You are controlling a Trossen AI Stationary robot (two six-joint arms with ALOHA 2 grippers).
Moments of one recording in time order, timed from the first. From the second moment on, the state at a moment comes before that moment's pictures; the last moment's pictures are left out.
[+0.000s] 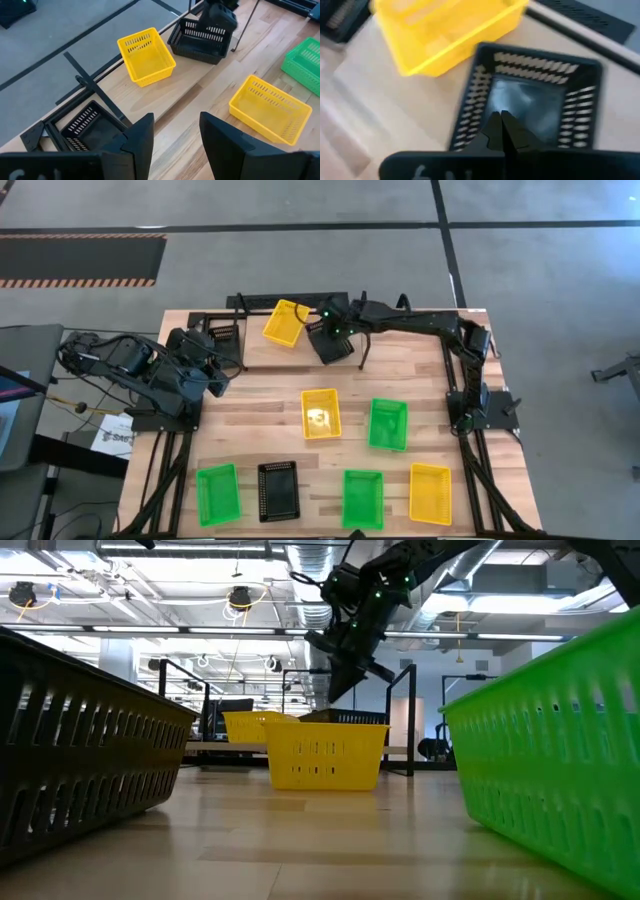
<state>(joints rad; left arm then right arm) -0.34 1.07 1.45 -1.55 -0.77 -0.98 -0.40 1.95 1.62 -0.59 0.12 0.53</state>
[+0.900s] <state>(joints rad) -0.34 1.07 1.45 -1.55 -0.77 -0.99 -0.34 1.95 1.65 -0.55 -0.05 0.44</state>
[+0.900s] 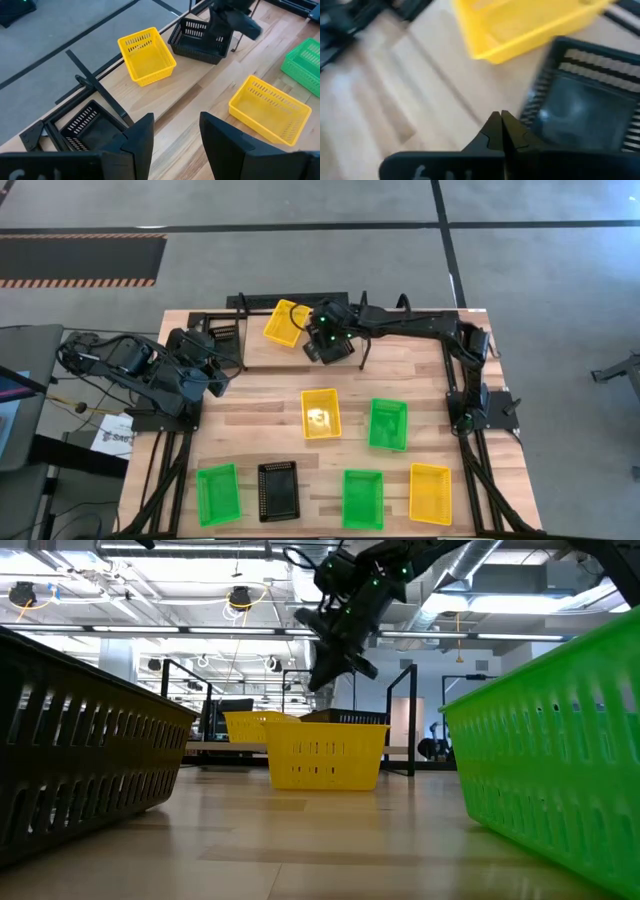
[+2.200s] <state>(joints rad) -0.34 1.13 1.45 -1.56 -0.73 -0.99 -0.17 2.02 1.68 -0.88 0.16 0.25</state>
